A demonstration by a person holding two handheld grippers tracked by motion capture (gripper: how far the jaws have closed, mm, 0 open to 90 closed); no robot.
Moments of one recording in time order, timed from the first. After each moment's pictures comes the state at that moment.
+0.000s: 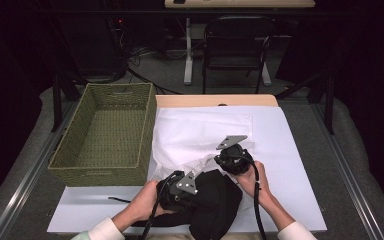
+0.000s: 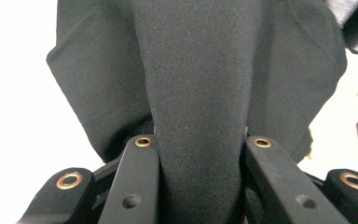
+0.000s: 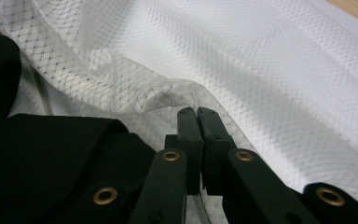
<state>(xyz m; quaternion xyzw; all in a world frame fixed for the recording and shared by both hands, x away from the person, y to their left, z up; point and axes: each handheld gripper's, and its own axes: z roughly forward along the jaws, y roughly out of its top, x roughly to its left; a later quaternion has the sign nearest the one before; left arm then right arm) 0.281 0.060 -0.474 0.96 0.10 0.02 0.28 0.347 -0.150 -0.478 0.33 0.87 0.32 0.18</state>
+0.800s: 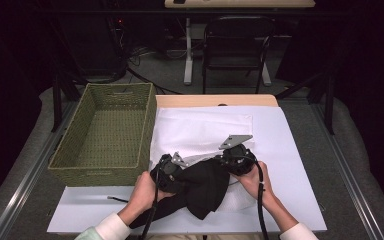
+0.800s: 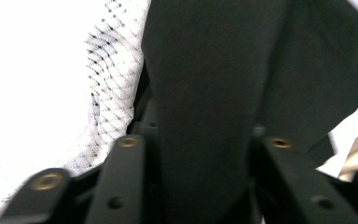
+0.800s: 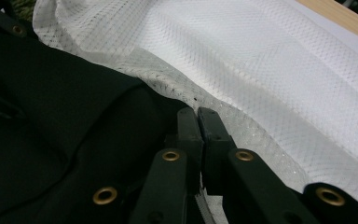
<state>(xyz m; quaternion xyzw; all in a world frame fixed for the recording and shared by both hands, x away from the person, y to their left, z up) 0.320 0.077 -0.489 0.92 0.28 0.03 0.27 0.338 -0.155 -0.465 0.33 0.86 0.35 0.17</state>
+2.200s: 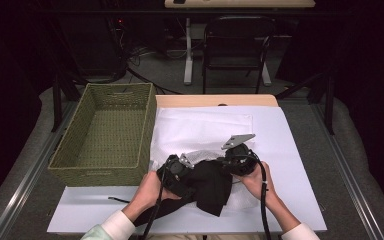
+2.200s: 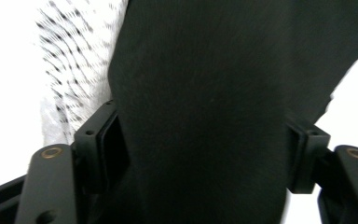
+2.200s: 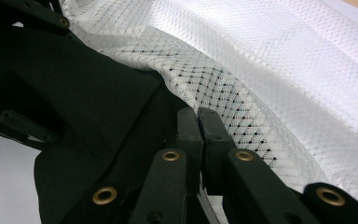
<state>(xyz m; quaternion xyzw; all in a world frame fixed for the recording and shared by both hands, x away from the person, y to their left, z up) 0.331 0.061 -0.505 0.94 0.25 0.02 0.23 0.339 -0.161 -0.466 0.33 0.87 0.35 0.14</state>
